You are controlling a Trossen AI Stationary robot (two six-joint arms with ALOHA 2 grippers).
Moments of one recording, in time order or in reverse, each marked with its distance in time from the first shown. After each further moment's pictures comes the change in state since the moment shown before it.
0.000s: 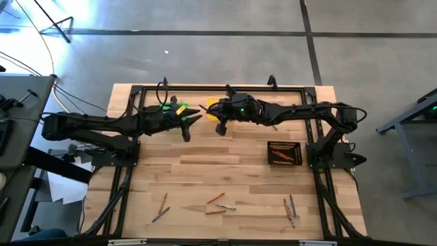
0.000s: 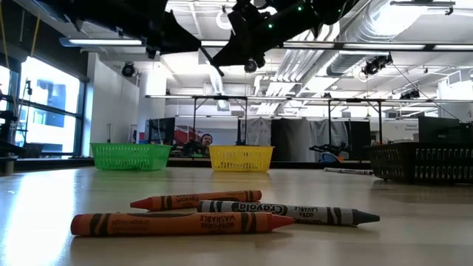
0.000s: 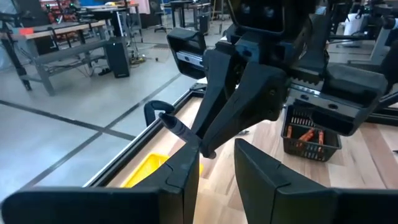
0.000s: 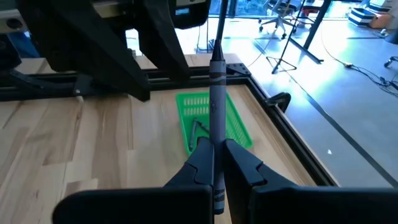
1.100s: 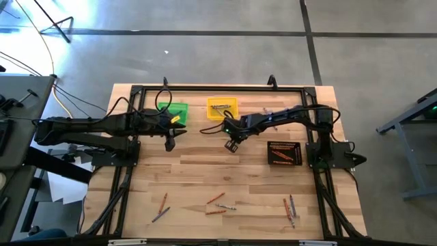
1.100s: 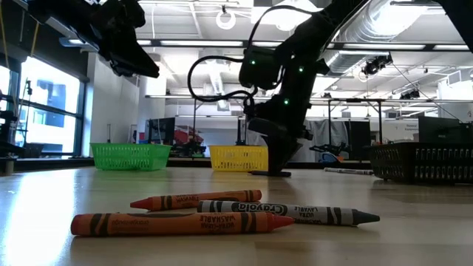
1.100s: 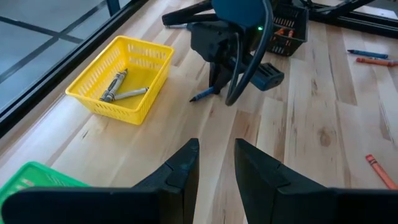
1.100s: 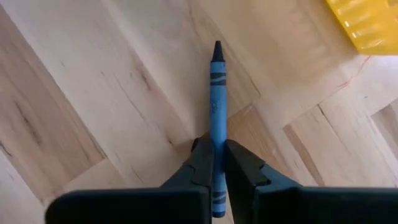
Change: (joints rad) left arm 0.000 -0.220 0.000 -0.617 0.159 -0.151; right arm 0.019 0.270 0.002 -0.650 0.053 0.463
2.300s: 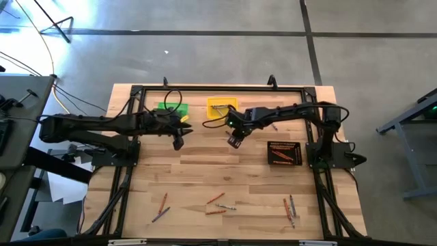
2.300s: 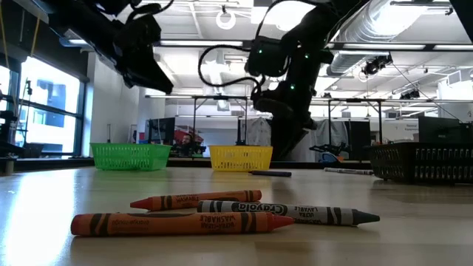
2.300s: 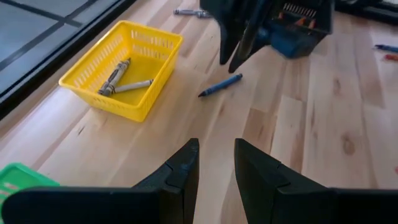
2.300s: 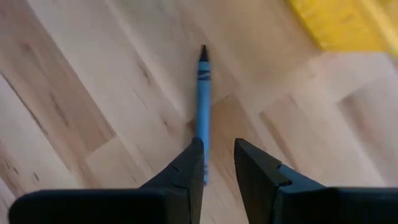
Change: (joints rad) left arm 0.029 0.160 0.000 0.117 0.000 -0.016; right arm -0.038 -0.092 -0.002 -0.079 -0.088 -0.020
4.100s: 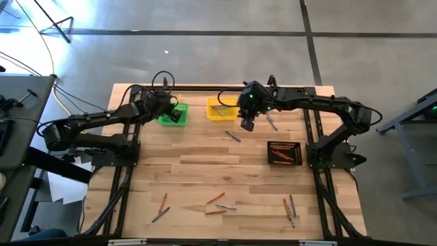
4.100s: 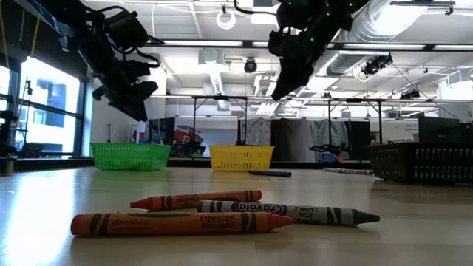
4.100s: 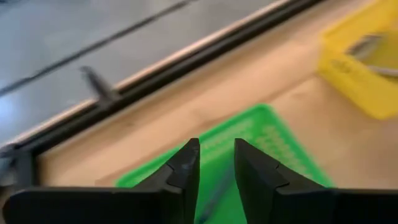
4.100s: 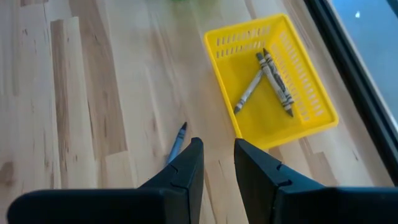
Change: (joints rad) left arm 0.380 0.086 -0.001 -0.122 -0.307 -0.101; right arm -0.164 -0.330 0.000 0.003 -0.135 -0.467
